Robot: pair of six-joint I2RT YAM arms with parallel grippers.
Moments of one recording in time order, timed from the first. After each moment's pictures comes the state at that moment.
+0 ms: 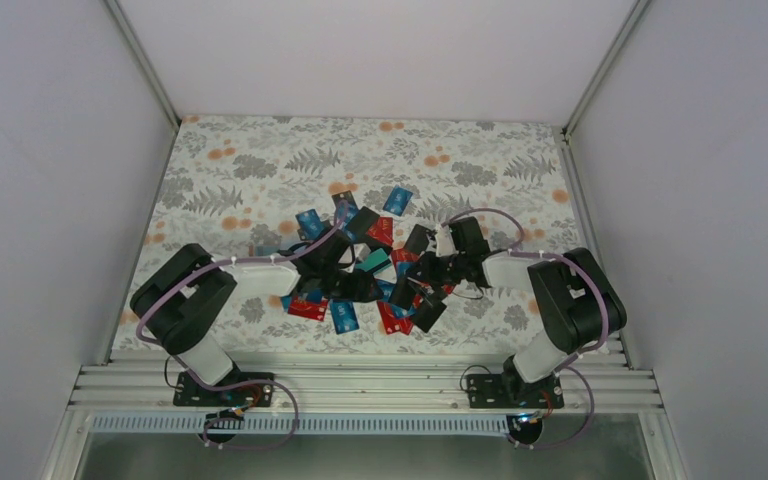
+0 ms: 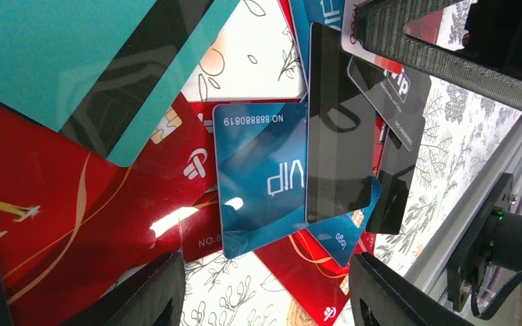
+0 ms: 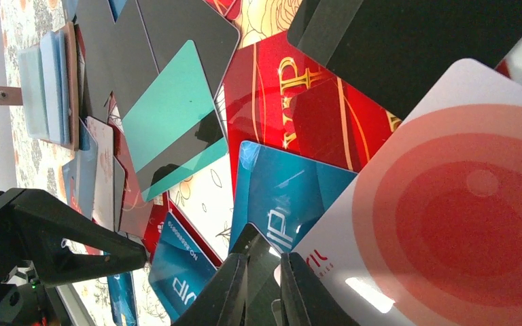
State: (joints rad) left arm -0.74 1.63 0.72 -0.07 0.49 -0.67; right arm 0.38 1.61 0.60 0.02 -0.61 0.52
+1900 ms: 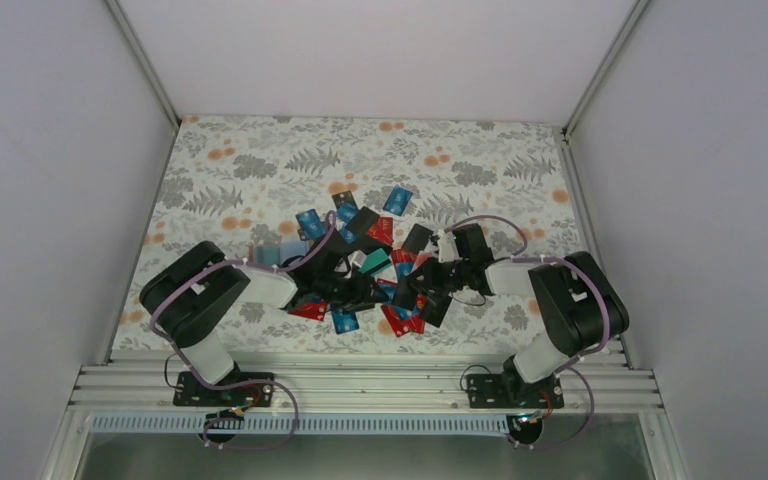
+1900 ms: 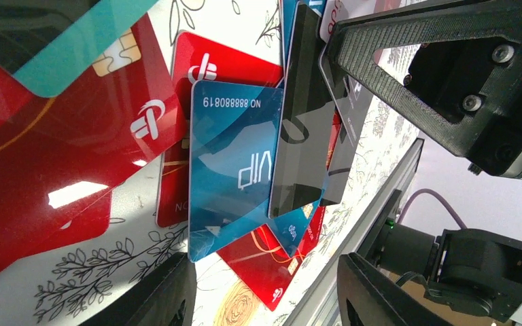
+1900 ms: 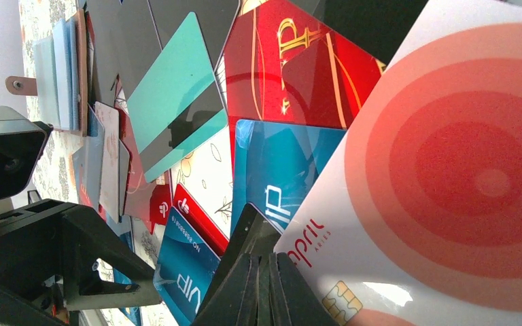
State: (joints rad) left arm -0.74 1.68 0.57 0.32 0.66 -1.04; right arm 0.37 1.59 0.52 0.10 -0.64 0.54
